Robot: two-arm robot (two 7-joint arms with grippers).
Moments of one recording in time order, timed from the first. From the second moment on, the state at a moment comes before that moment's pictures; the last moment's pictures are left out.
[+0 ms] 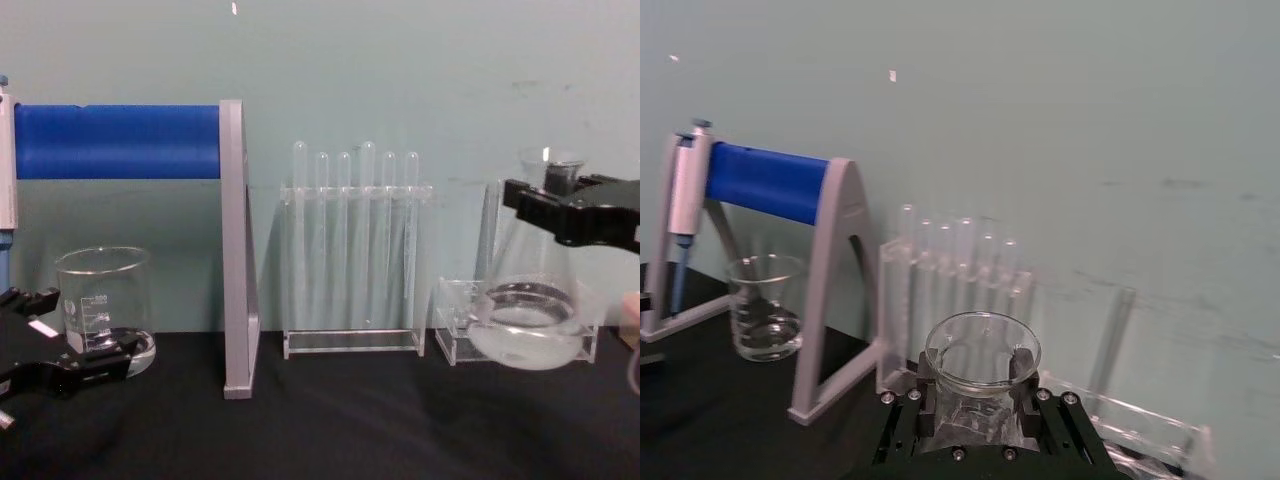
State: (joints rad) left arm -0.20 0.60 0.45 -1.41 -0.25 -0.12 0.03; right arm 0.20 0.32 -0.23 -1.59 0.28 0.04 0.28
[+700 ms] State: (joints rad) left arm -0.20 0.60 0.45 -1.41 -0.25 -0.12 0.03; right arm 0.20 0.31 -0.33 -1.62 0.31 0.04 0.35
